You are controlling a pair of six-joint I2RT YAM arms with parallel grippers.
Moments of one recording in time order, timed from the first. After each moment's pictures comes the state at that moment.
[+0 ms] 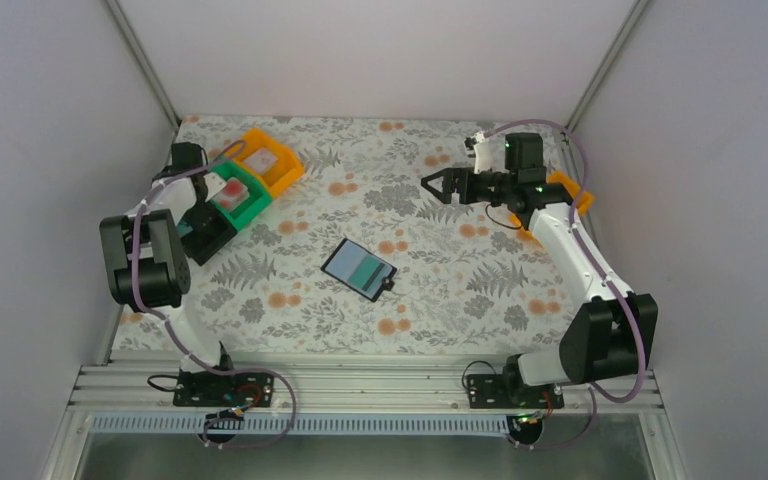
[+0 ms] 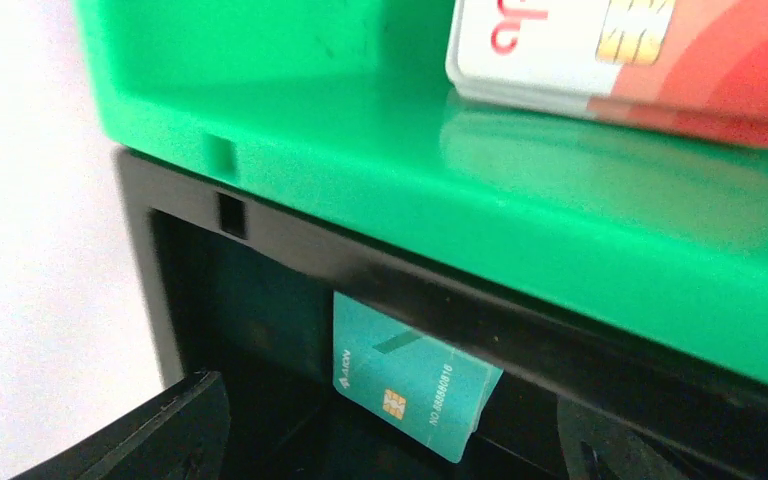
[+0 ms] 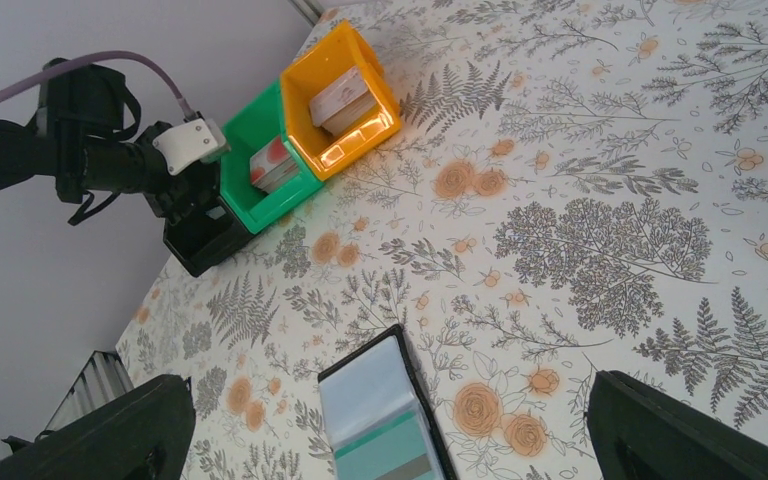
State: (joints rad) left arm 0.20 1.84 1.24 -0.53 -0.41 0.83; right arm 0.16 1.41 1.20 -0.46 -0.74 0.19
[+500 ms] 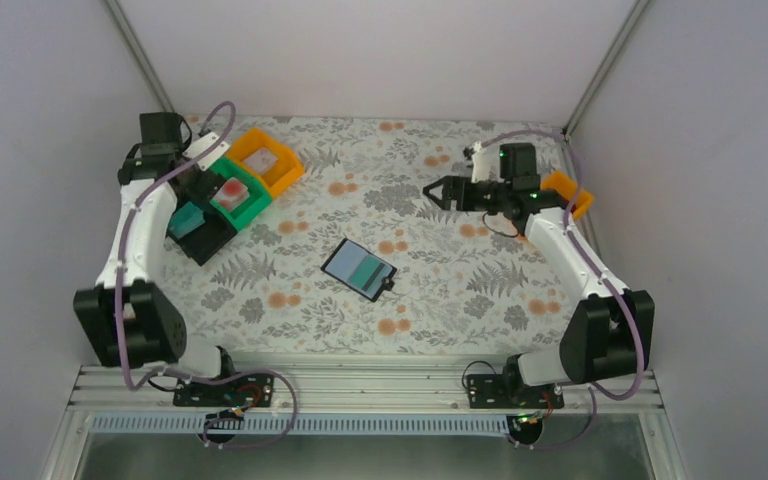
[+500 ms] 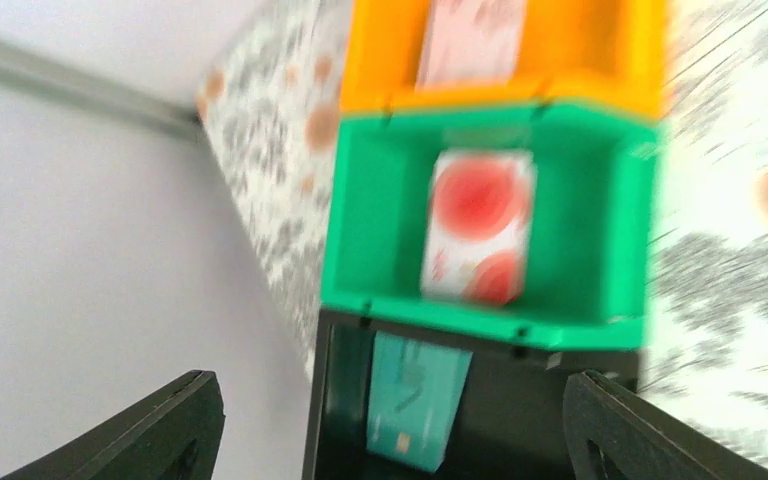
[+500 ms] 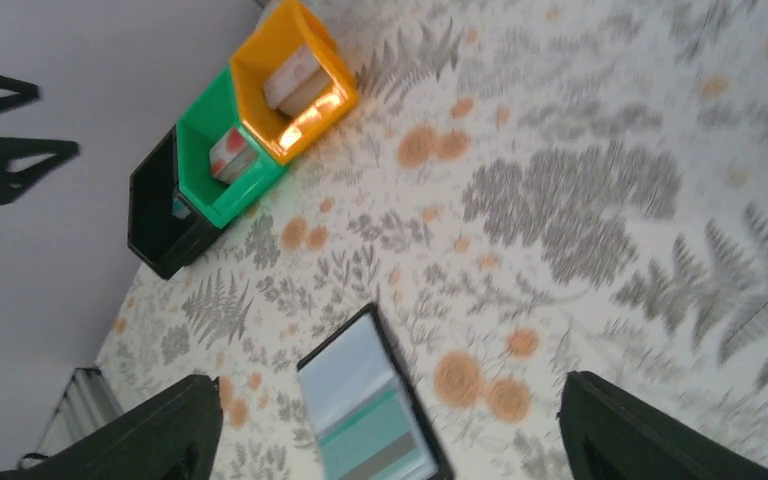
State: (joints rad) left arm 0.18 1.52 1.37 -0.73 -0.02 0.82; right arm 0.17 1.41 1.15 -0.44 -0.68 0.24
